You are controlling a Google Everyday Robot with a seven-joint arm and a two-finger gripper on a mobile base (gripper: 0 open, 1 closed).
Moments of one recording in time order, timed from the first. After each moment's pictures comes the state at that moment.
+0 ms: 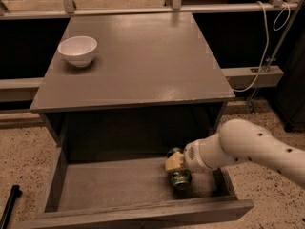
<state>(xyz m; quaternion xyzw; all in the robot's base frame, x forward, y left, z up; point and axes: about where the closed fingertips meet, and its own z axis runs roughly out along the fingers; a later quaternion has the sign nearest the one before) 0.455 -0.067 0.638 -0.95 -0.04 -0.11 0.30</state>
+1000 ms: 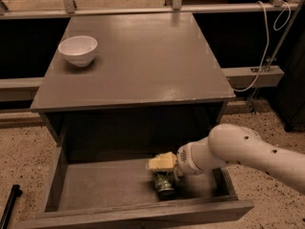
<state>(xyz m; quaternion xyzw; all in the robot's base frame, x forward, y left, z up) 0.457 -0.059 0.616 -0.95 -0.03 -0.11 0.28</state>
